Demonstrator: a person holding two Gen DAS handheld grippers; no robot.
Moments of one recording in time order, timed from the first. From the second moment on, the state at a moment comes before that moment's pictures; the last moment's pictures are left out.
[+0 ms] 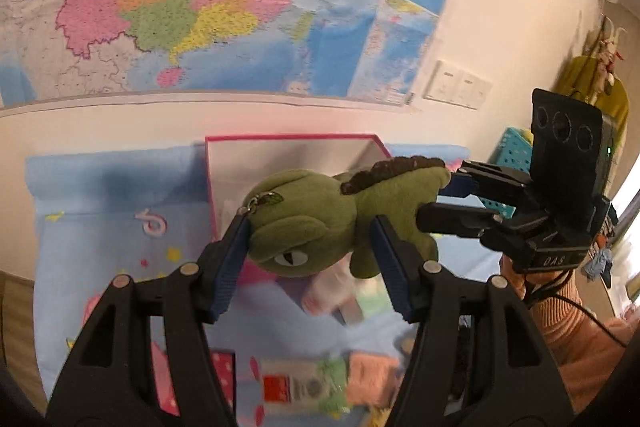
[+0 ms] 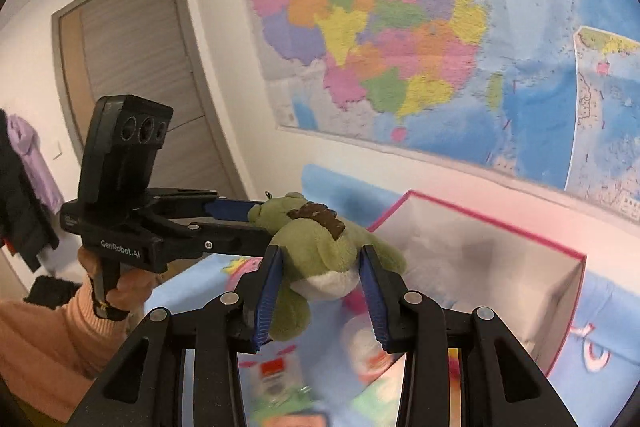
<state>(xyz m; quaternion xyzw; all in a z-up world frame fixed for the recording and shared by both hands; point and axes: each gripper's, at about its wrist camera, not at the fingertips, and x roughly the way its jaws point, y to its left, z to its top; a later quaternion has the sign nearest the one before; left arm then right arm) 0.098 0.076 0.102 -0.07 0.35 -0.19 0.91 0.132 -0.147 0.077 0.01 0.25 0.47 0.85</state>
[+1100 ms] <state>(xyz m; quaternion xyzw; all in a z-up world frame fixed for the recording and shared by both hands) 0.207 0.070 0.028 -0.08 0.37 -0.11 0.92 0.280 -0.099 -0.005 -0.07 0.41 0.35 0.84</state>
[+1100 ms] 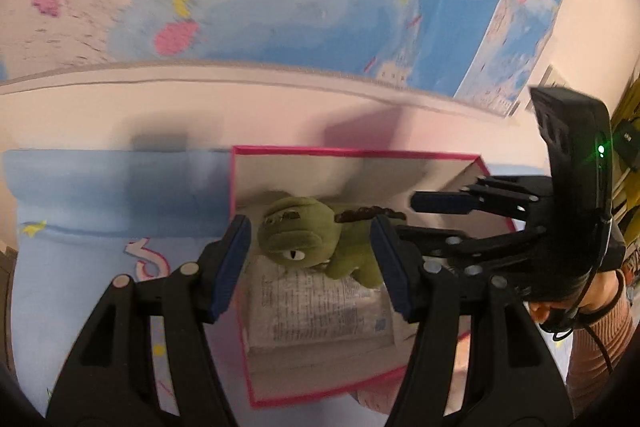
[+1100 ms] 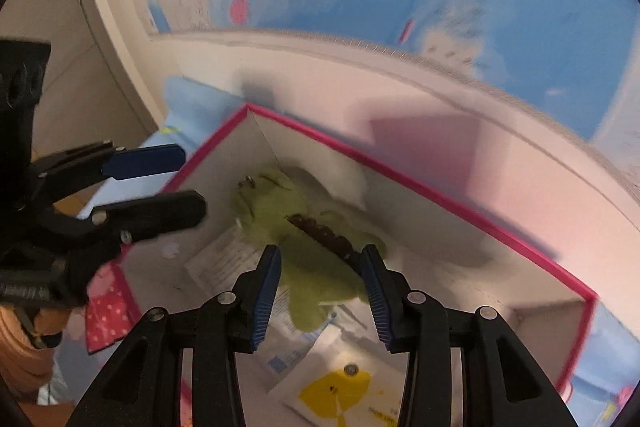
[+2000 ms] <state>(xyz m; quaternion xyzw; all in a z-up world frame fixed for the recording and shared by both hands) 0.016 -0.069 -0.027 0.01 0.48 -0.37 0.80 0.067 -0.281 -0.097 0.07 0.48 0.33 0.81</state>
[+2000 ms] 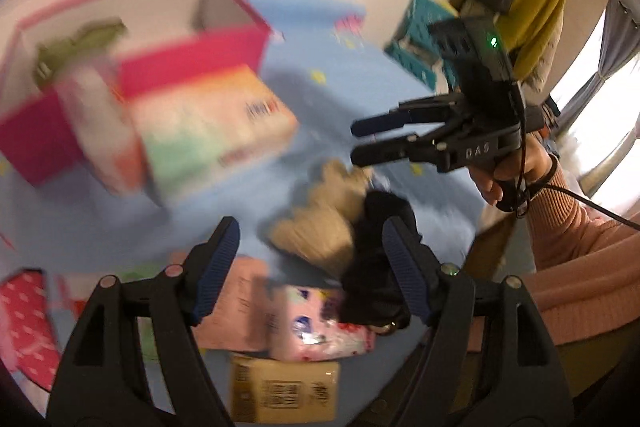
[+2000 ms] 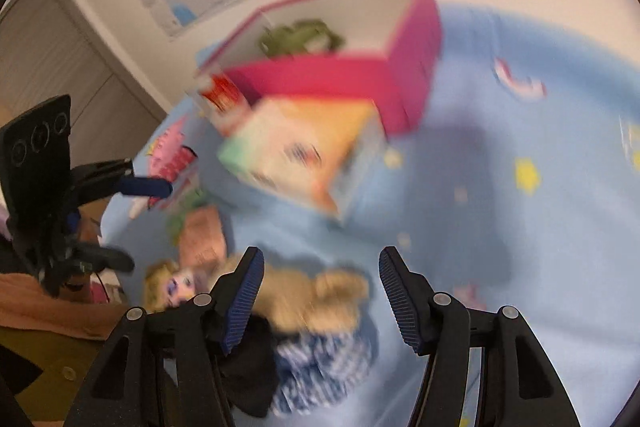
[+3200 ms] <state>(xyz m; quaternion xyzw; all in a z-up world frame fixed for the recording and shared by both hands) 0.064 -0.063 0.000 -0.10 0.50 -0.36 0.78 0.066 -0.272 -0.012 0.09 0.33 0.37 0.86</state>
